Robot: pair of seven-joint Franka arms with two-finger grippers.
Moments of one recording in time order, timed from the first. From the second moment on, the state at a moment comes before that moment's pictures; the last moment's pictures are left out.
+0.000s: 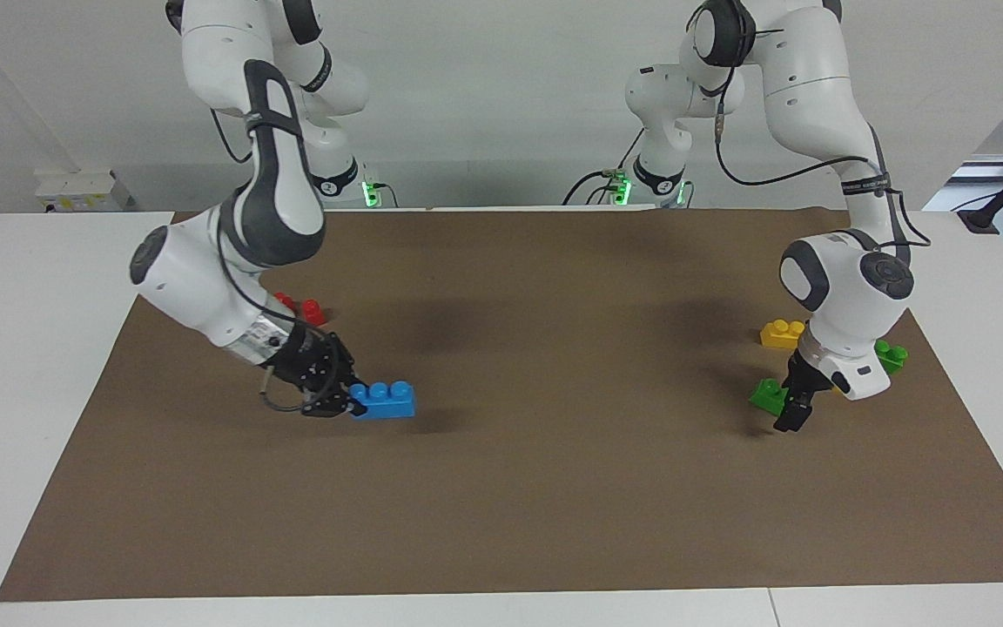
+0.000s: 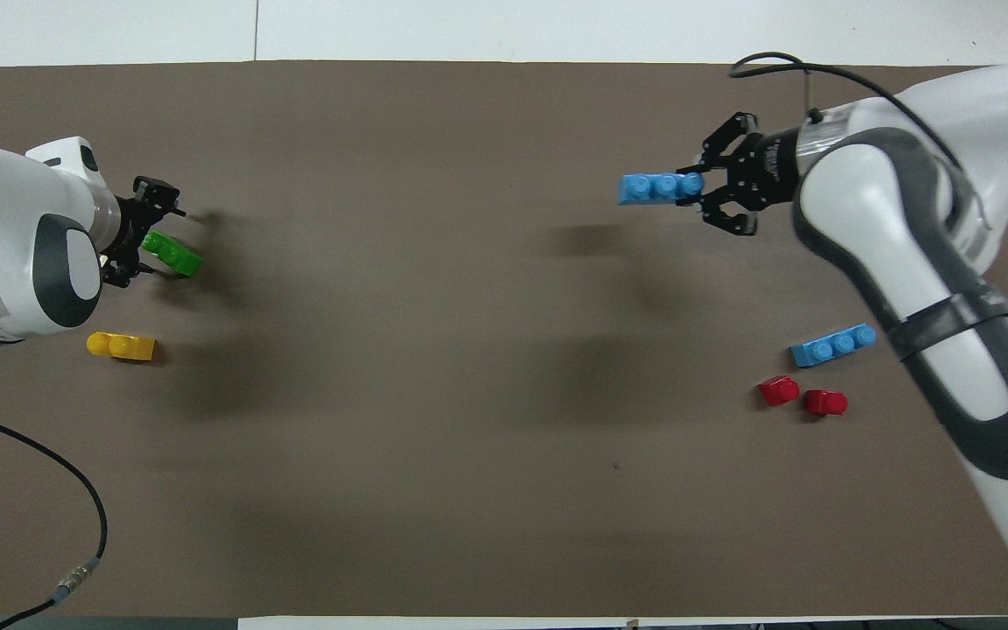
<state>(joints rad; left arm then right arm) -0.09 0.44 0.14 -1.84 -0.10 2.39 -0.88 0.13 0.39 0.05 -1.66 0.62 2.24 1.40</state>
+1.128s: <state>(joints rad) -0.14 0.25 0.14 -1.80 -0.10 2.10 -1.12 0.49 0.55 0.05 -1.69 0.71 2.40 1.54</state>
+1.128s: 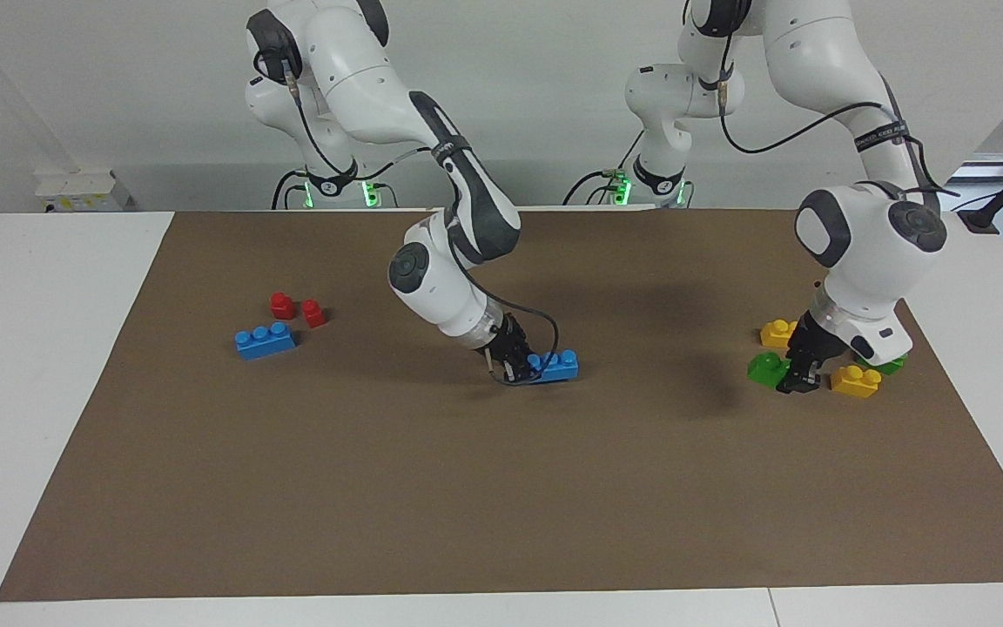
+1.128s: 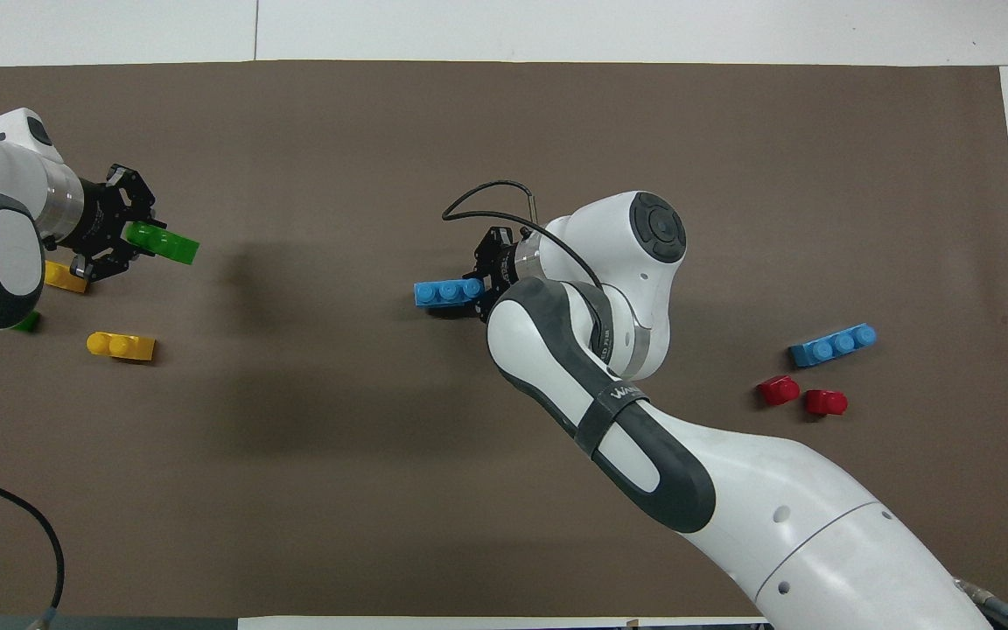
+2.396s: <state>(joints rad) -0.60 0.22 0.13 -1.83 0.04 2.06 -2.09 0.51 0.56 0.04 -1.68 0.62 2.40 1.70</state>
